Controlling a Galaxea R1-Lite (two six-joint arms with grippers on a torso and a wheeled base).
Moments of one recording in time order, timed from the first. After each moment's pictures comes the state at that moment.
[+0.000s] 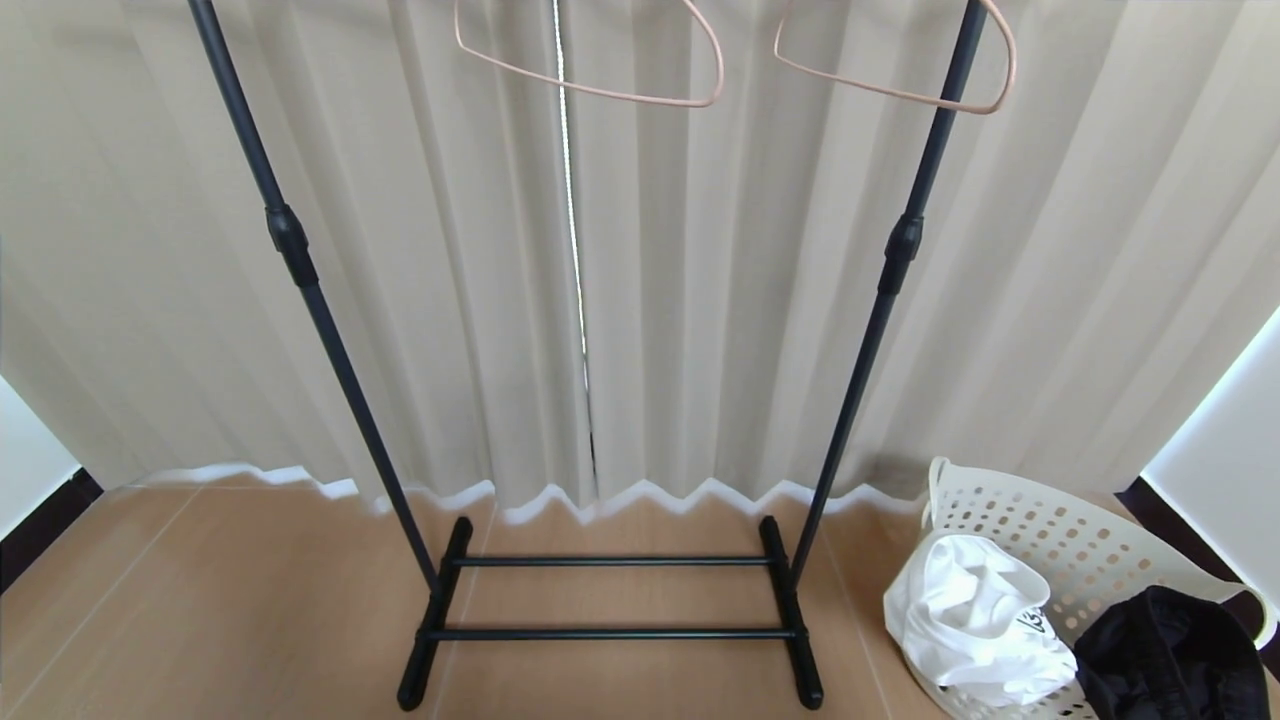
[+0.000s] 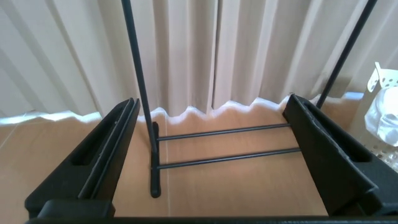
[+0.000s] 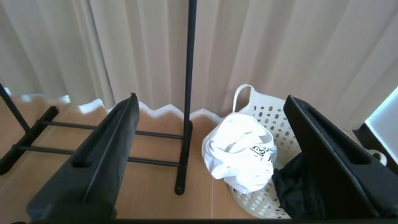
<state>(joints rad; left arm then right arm) -0.01 0.00 0.00 -0.03 -0.12 0.03 0.00 0.00 0.00 -0.02 0.05 -0.02</state>
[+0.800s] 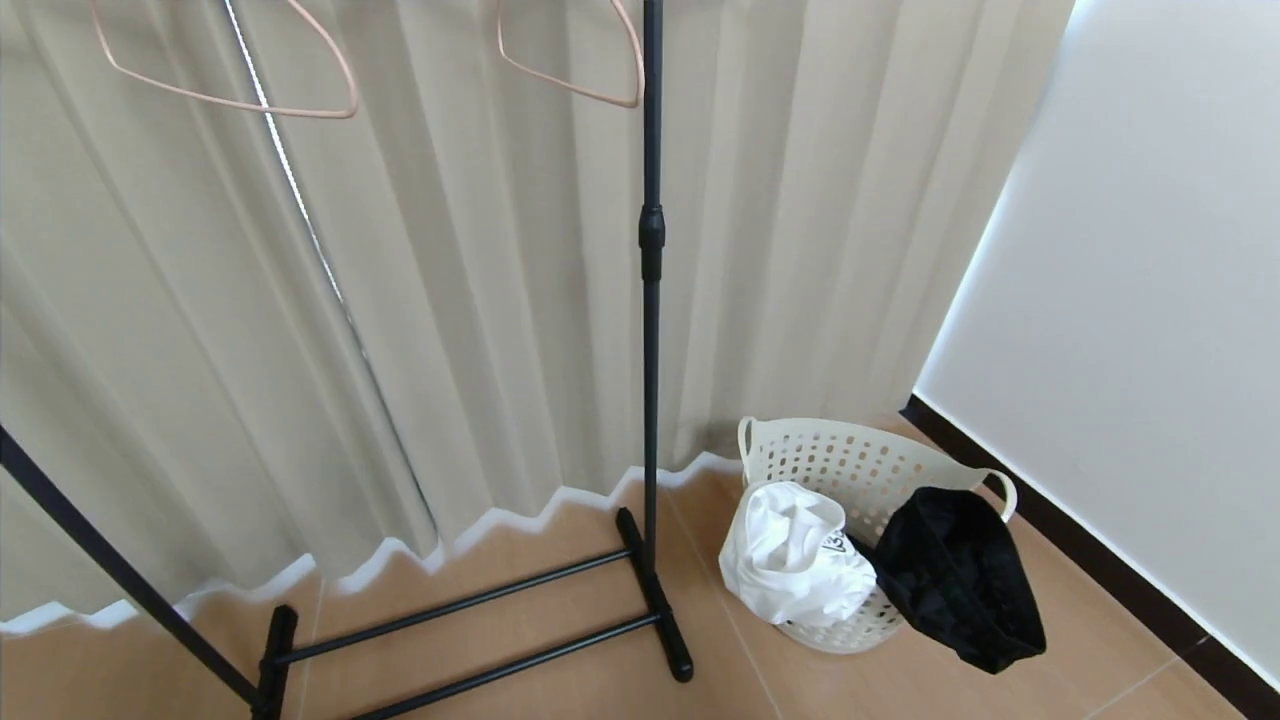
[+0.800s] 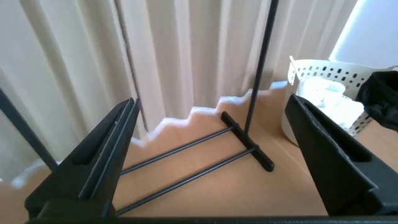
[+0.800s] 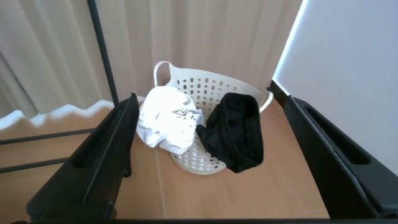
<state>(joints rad) -0.01 0.00 0.00 -0.03 -0.12 0.03 0.00 0.00 0.00 -0.02 0.05 -0.02</state>
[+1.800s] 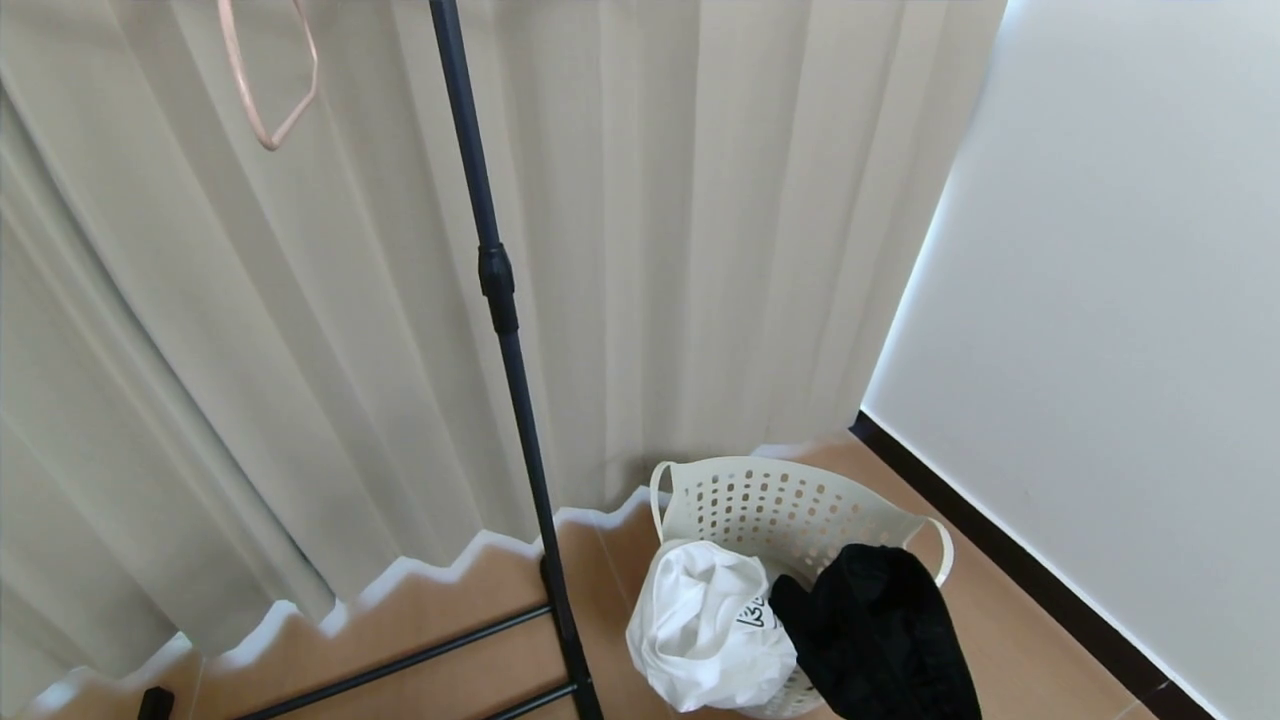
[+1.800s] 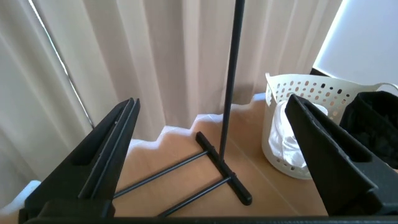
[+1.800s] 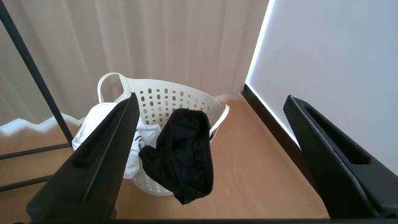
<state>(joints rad) -0.01 0.00 0.00 -0.03 -0.12 0.03 0.00 0.00 0.00 -0.02 0.05 -0.02</state>
